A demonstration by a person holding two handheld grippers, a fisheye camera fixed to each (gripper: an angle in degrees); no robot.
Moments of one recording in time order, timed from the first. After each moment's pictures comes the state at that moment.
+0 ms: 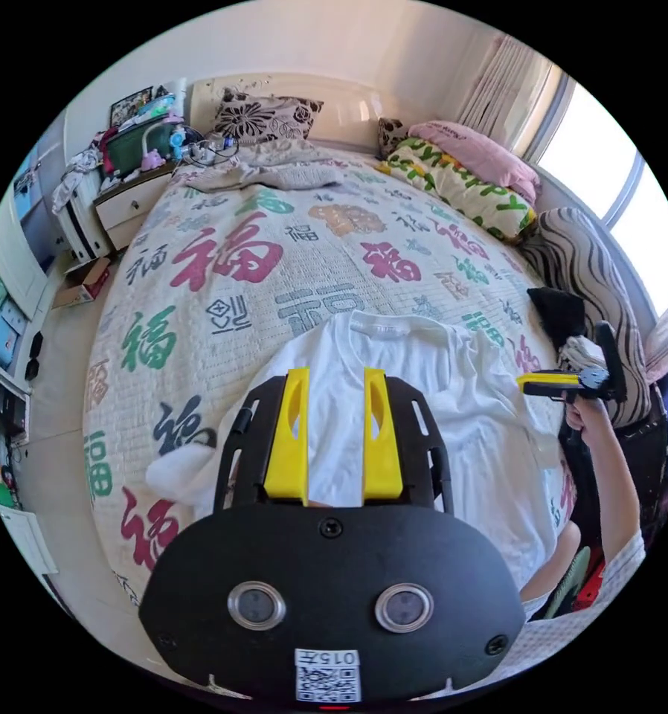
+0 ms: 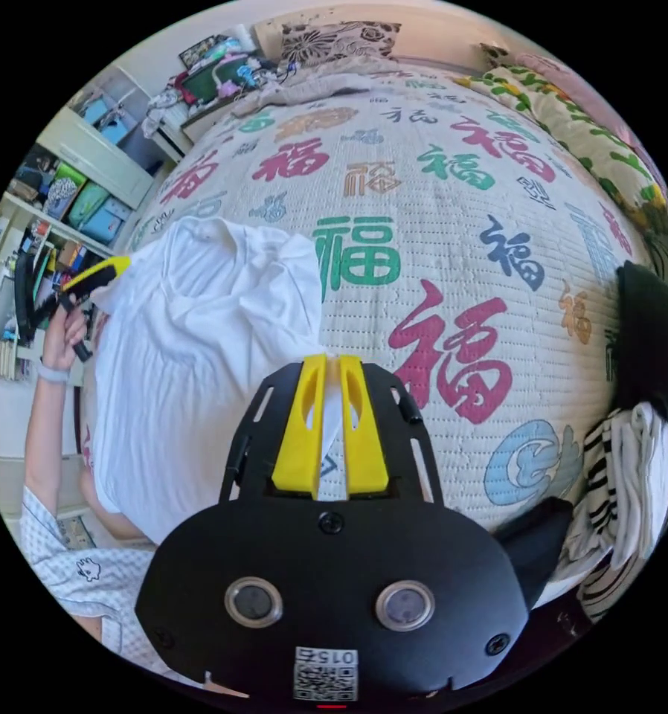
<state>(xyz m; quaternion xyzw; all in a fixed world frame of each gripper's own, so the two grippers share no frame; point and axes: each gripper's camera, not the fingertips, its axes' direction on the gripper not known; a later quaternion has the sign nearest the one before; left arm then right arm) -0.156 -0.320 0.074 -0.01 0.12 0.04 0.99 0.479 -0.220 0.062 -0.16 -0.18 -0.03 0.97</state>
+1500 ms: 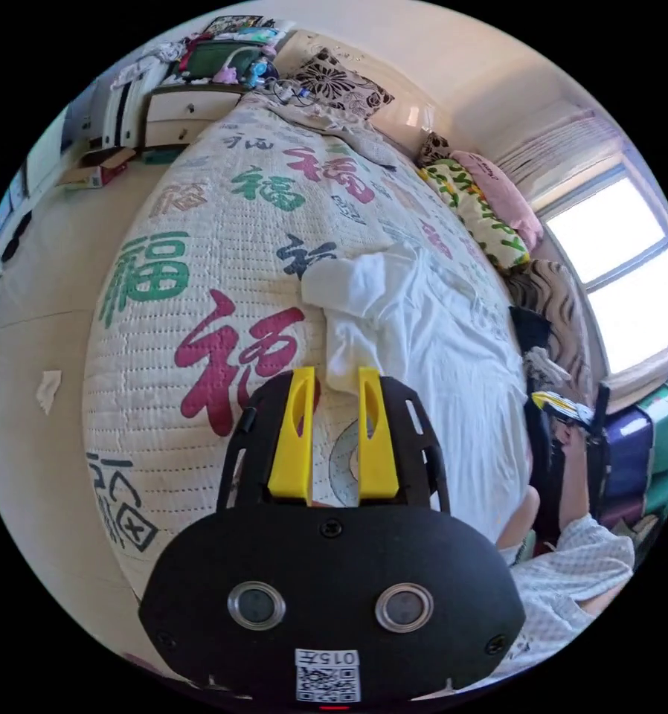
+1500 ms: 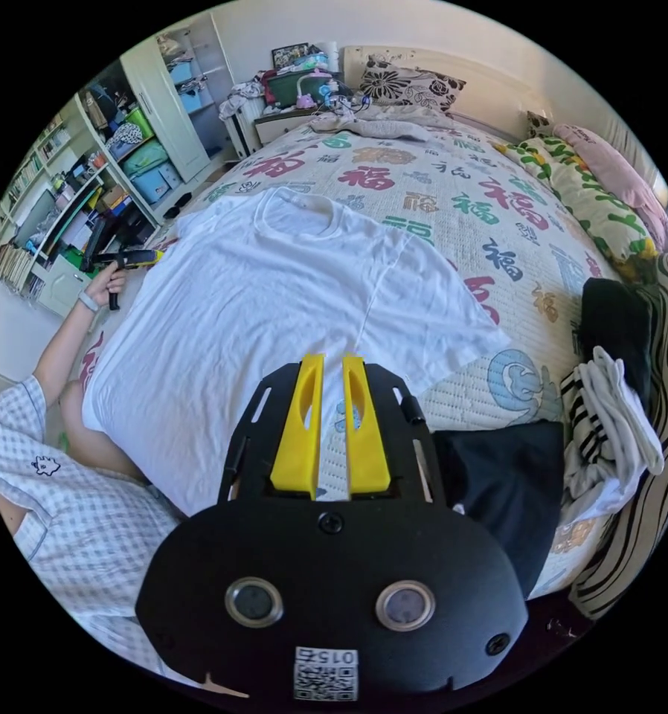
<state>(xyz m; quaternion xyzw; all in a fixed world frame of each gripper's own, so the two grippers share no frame) -0.356 -0.222 0.123 -0.03 0.20 -0.09 0.98 0.426 -0.214 -0.037 -0.07 -0.20 -0.10 0.97</state>
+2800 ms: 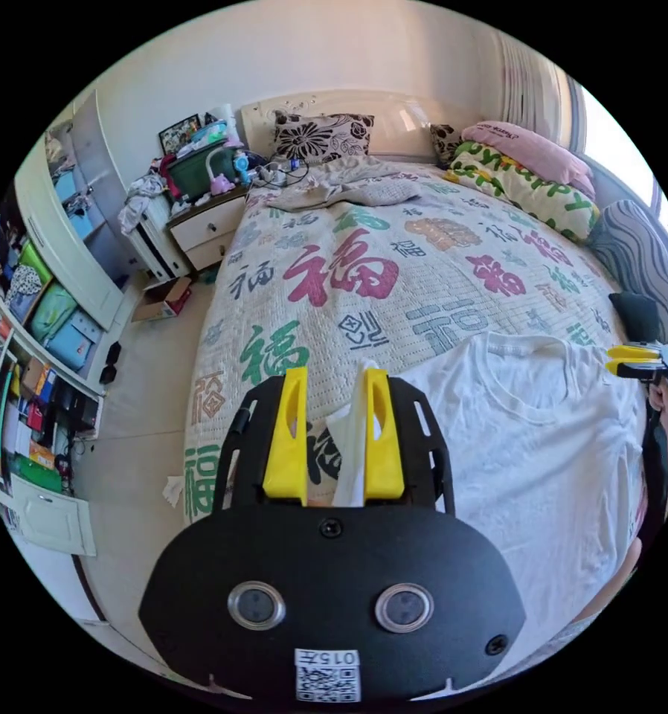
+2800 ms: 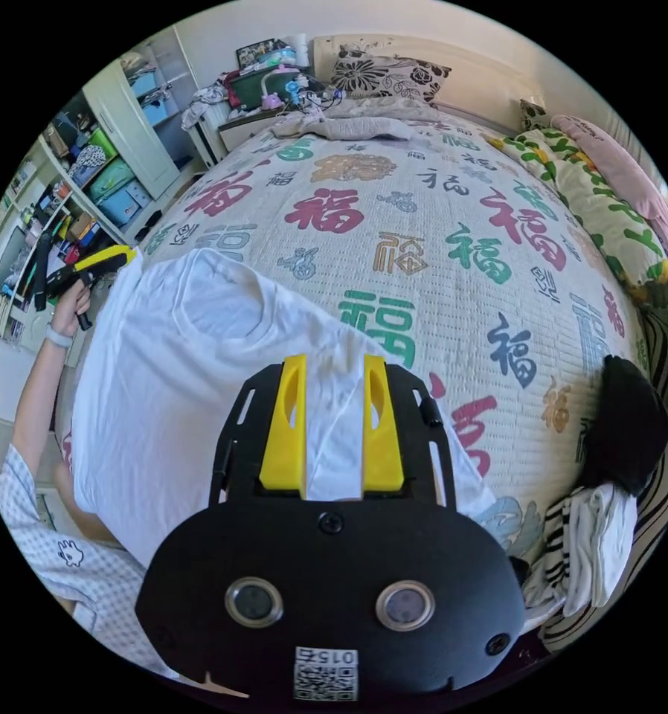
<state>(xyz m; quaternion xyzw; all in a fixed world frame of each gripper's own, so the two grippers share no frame) -0.221 -0.379 0.104 0.07 -0.03 0.04 1.00 0.403 -0.383 0.077 -0.10 -0.16 -0.06 0.98</state>
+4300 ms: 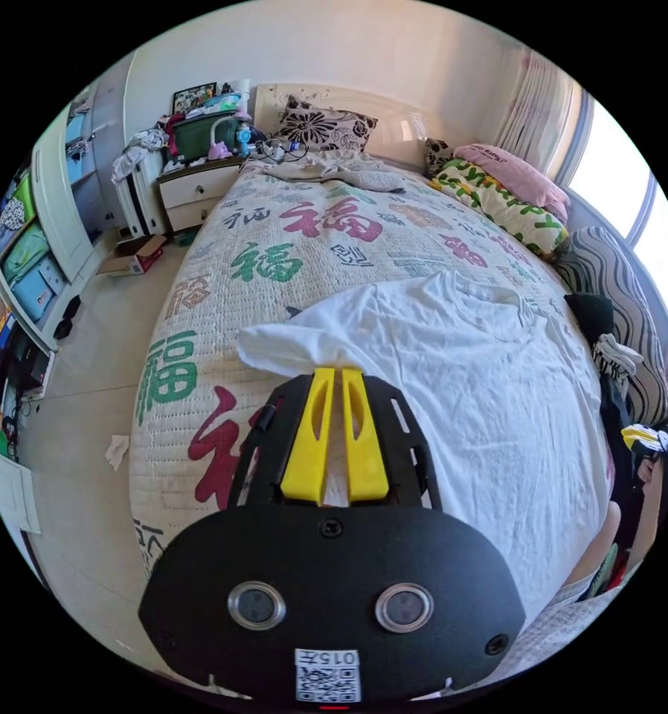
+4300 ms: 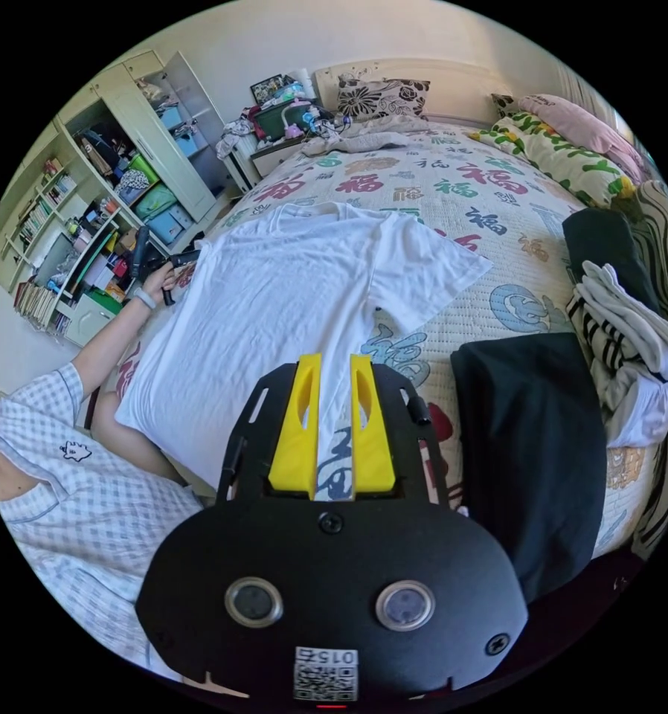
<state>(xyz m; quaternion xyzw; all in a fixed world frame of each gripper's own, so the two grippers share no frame) -0.316 -0.200 0.058 0.03 0.09 -0.01 0.99 0.459 -0.029 -0.083 -0.03 -0.24 -0.02 0.97</state>
